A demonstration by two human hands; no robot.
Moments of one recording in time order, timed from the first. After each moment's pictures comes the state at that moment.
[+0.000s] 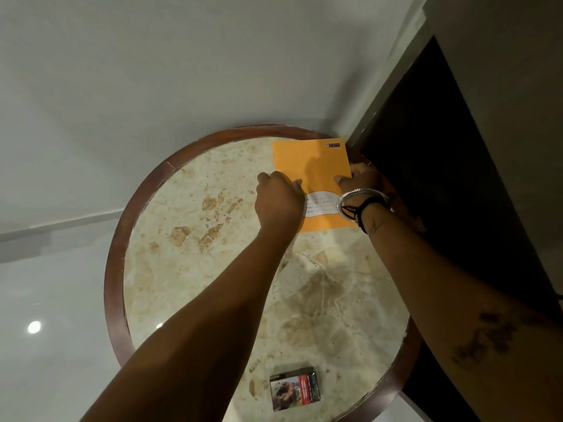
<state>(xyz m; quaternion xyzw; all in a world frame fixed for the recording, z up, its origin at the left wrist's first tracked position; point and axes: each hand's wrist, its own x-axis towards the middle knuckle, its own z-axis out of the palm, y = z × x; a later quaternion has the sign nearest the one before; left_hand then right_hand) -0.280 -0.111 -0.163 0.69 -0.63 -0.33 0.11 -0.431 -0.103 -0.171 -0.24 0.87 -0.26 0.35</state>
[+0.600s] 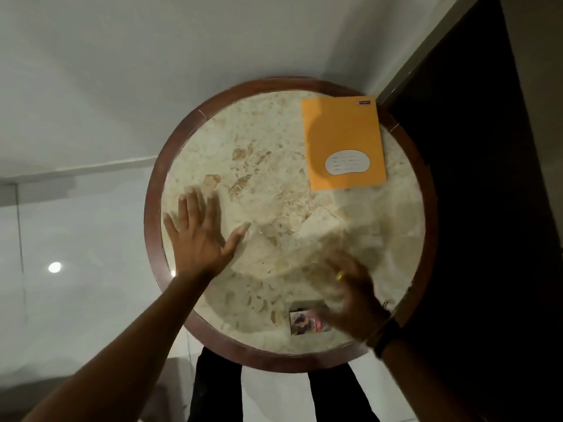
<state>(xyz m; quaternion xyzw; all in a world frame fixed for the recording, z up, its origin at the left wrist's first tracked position) -0.042 0.008 -0.188 0.65 -0.74 -0.16 -0.04 -0.320 0.151 -0.135 -0.60 0.71 -0.11 0.35</state>
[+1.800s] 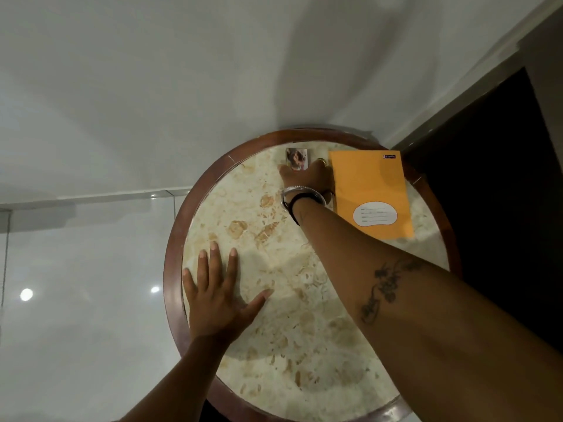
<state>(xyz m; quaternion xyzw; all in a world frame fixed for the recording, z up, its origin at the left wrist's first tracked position) -0.020 0.021 -0.217 0.64 -0.75 -0.16 -0.02 -0.223 -0.179 -0.165 -0.26 0.91 -0.21 0.26</state>
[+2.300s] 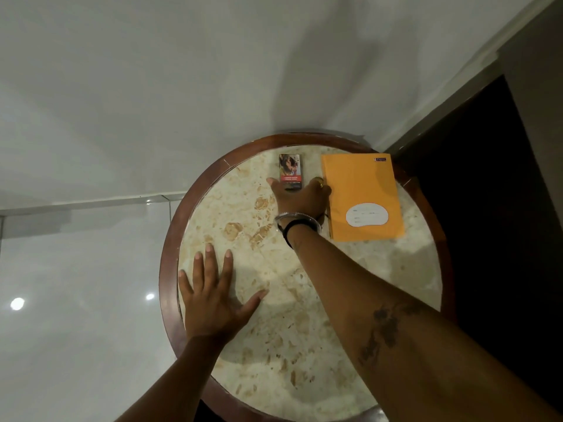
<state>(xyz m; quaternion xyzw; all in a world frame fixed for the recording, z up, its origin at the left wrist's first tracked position) -0.016 0.015 -0.223 0.64 -0.75 -0.14 0.00 -0.205 -0.134 -0.151 -0.24 0.90 -0.22 0.28</state>
